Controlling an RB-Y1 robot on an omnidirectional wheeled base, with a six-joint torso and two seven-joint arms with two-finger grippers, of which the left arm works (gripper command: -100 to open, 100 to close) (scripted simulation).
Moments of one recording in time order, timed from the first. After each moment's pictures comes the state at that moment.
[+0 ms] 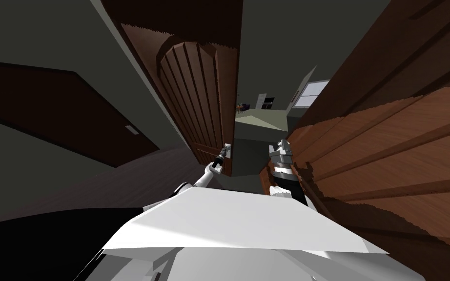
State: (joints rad) arm -0.34 0.04 -0.26 -0.88 0.06 -0.40 0.05
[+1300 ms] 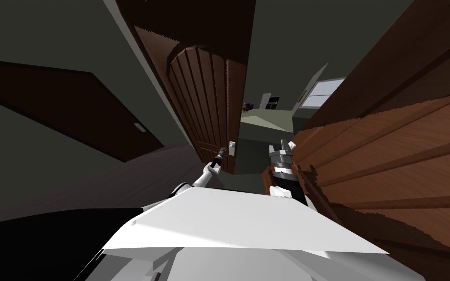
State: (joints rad) arm -0.33 0.07 -0.26 -0.90 0.10 -0.38 0.02
